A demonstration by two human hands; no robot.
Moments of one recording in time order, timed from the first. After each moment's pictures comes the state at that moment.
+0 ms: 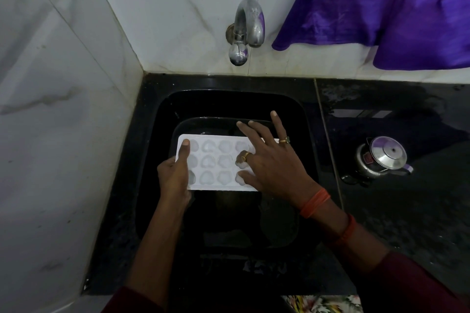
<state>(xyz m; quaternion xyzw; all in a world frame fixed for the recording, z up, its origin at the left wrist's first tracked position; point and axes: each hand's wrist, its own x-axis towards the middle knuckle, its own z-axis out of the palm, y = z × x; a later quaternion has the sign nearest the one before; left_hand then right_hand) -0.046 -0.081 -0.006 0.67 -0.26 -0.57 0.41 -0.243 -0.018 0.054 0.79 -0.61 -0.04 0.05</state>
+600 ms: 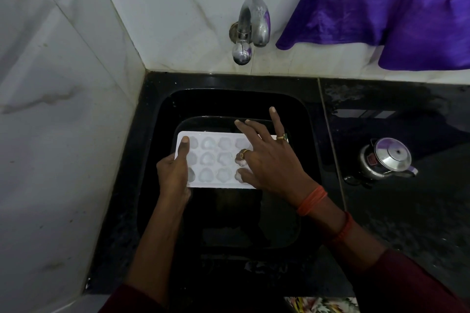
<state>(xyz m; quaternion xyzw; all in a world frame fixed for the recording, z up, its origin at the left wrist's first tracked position) -0.043 -0.088 -0.005 0.67 -0.26 -0.56 0.42 -0.236 -0.028 0.053 0.80 -0.60 -0.01 0.05</state>
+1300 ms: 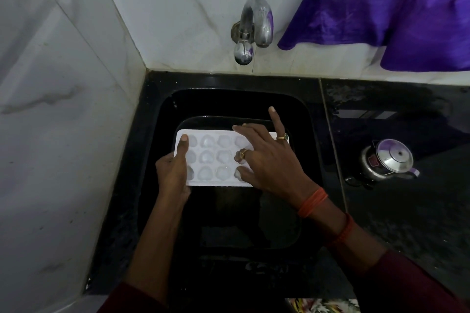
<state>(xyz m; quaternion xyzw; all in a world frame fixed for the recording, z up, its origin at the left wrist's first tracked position) -0.041 -0.094 -0.006 0.67 -0.25 -0.56 0.41 -0.234 -0.030 0.051 0.80 -0.59 0.04 0.04</state>
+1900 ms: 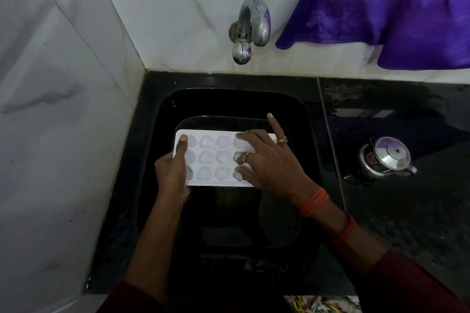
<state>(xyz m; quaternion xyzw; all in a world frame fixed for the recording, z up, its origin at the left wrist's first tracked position) -0.039 -0.092 -0.008 0.67 -0.26 -0.56 0.41 -0.236 -0.023 0.046 0.79 -0.61 0.03 0.01</state>
